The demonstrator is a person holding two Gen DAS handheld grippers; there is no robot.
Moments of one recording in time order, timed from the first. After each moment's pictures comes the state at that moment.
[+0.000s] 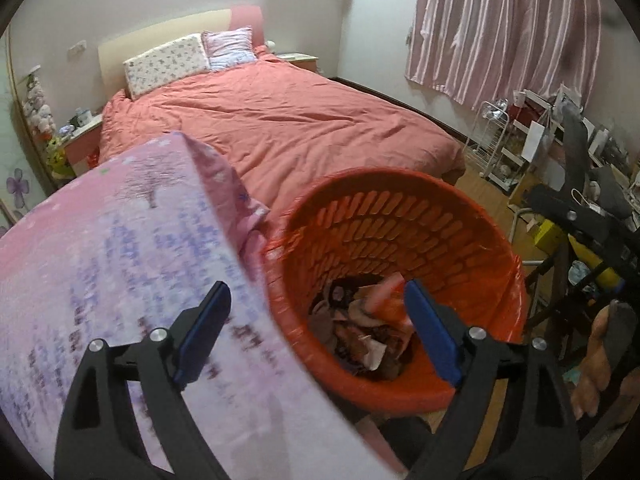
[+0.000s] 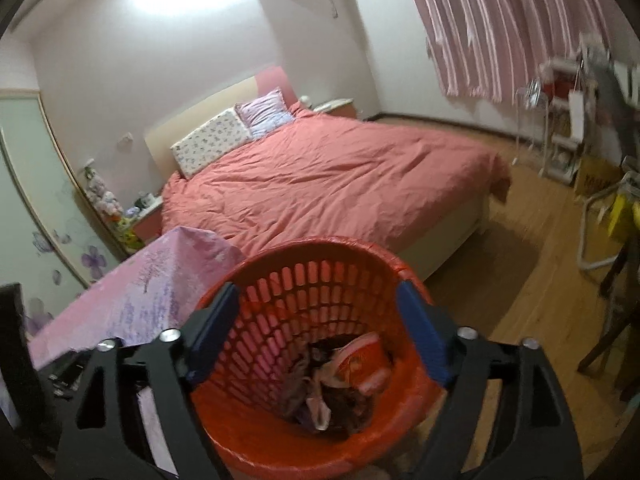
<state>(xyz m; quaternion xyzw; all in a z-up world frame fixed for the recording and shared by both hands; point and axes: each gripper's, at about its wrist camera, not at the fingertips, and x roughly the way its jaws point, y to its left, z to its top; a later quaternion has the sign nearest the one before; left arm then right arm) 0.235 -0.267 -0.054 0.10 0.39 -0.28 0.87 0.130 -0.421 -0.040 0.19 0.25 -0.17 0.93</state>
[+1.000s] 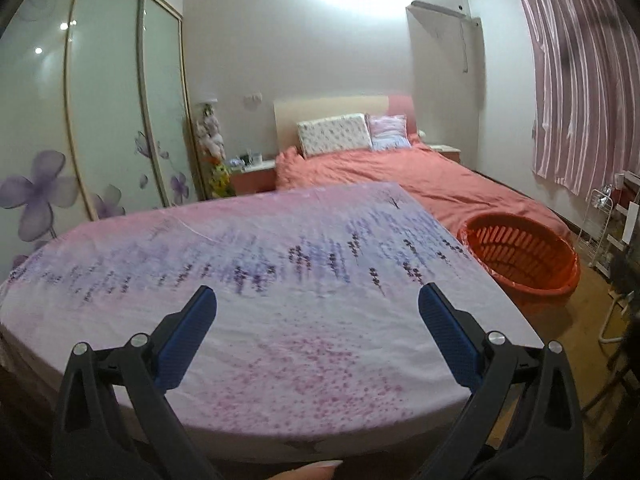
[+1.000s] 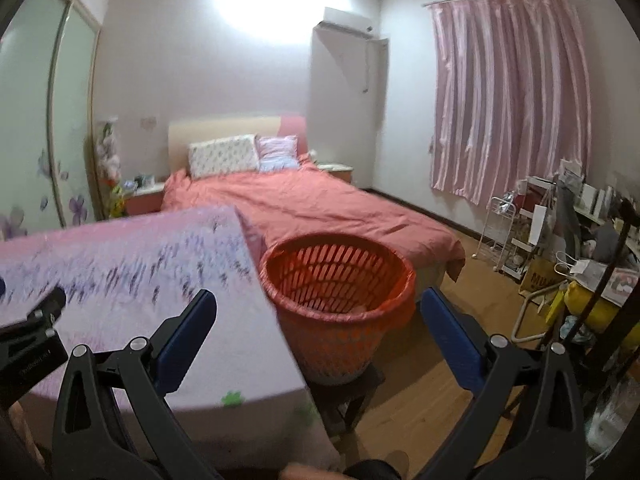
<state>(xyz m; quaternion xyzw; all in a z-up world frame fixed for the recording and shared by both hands) 0.005 -0.040 0.003 0.05 0.22 -0.02 0.97 -0.008 -0.233 0.000 0.02 0.19 -0.21 0.96</state>
